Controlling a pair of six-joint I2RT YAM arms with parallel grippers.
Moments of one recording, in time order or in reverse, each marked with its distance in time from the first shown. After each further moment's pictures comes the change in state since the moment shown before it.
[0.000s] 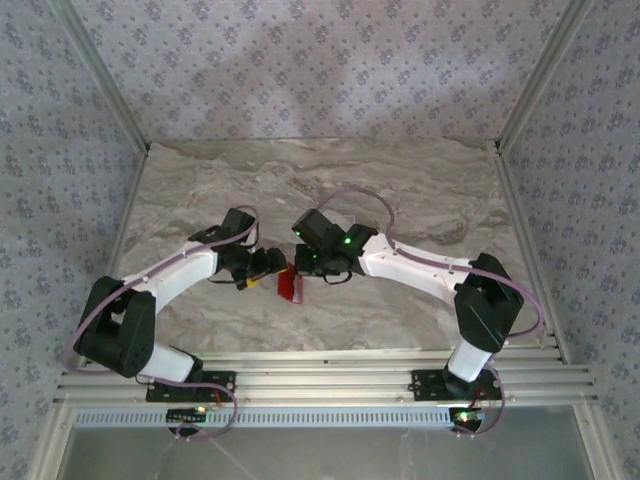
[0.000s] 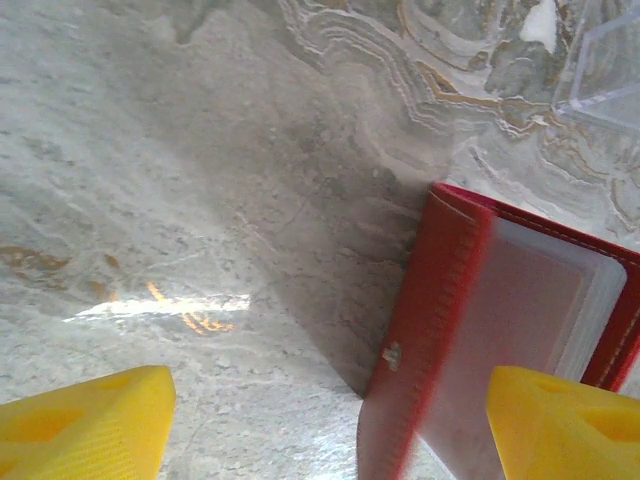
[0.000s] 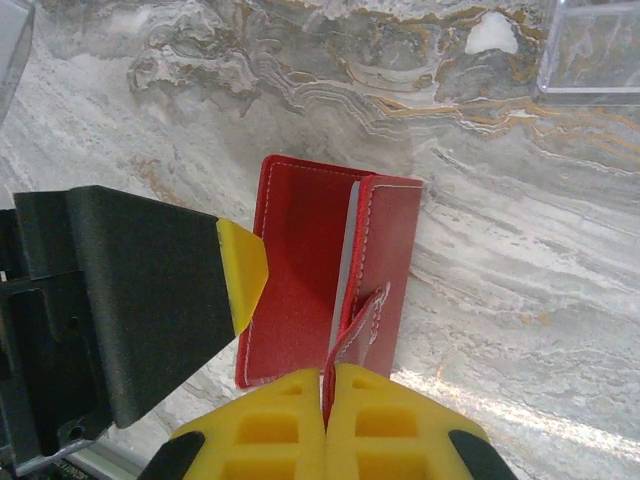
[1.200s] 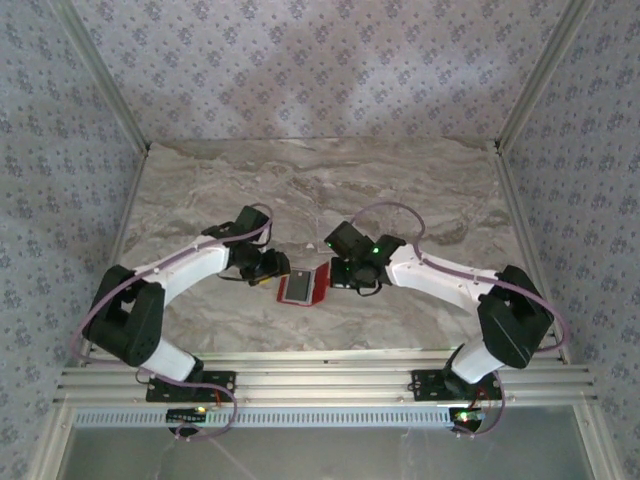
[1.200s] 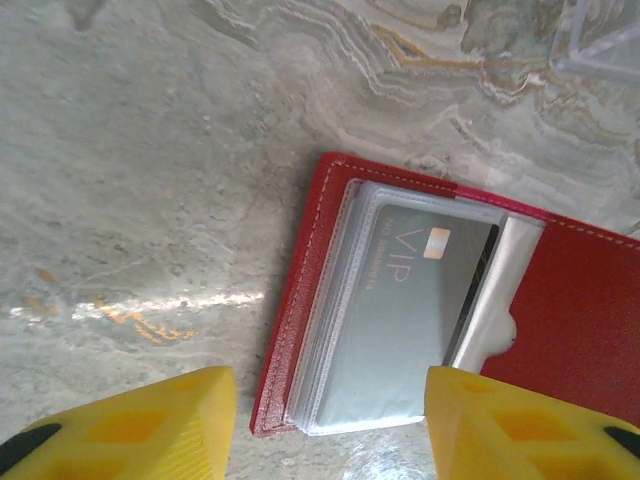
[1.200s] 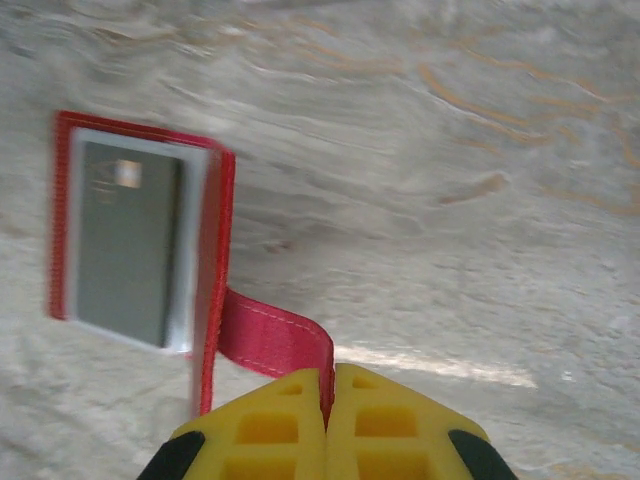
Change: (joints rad) left arm -0.085 0.093 0.077 -0.034 -0.028 0.042; right arm -0.100 -0.161 -0.289 -0.056 0.053 -0.041
